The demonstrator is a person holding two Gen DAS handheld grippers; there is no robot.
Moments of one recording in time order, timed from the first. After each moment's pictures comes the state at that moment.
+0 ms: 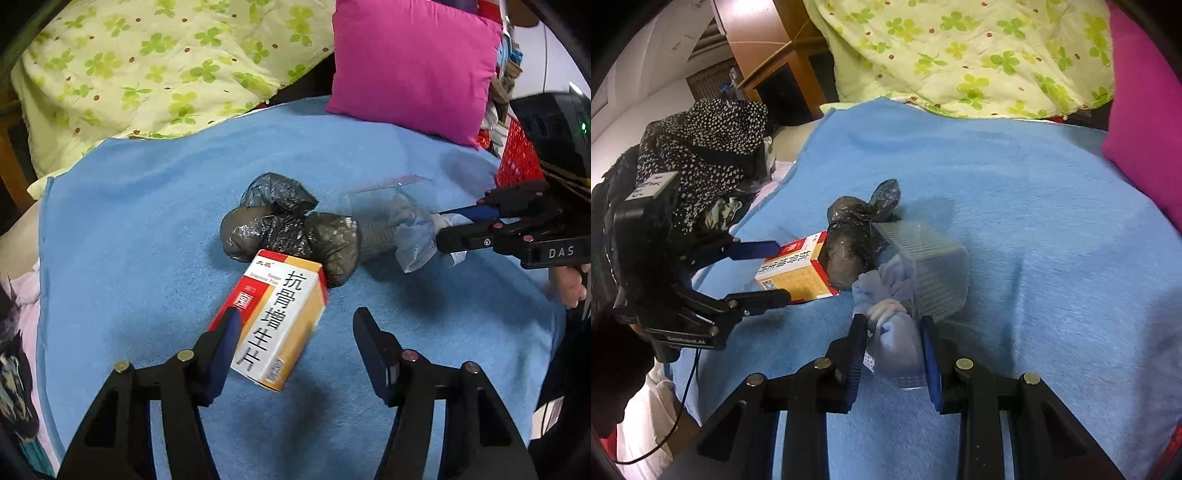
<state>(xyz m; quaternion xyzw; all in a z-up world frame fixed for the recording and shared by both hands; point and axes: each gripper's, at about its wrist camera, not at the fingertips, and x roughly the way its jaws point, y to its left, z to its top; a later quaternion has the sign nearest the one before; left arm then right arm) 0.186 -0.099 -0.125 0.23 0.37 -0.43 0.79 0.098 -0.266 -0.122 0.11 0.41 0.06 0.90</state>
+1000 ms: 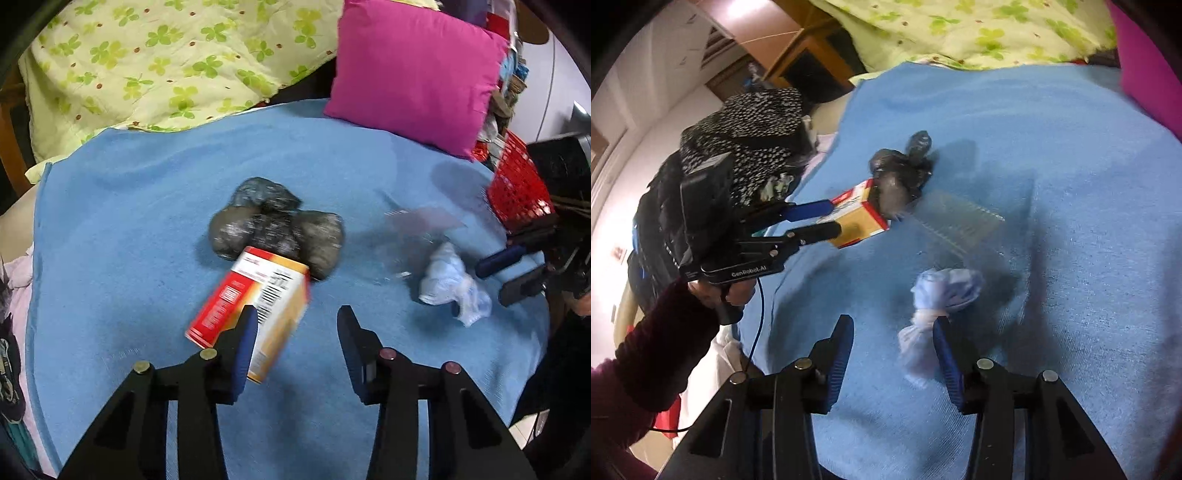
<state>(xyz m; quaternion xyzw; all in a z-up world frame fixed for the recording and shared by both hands) 0.172 -0.102 -0.121 0.20 0.39 -0.44 0.78 0.052 -0.285 -0.120 0.19 0.47 0.18 0.85</state>
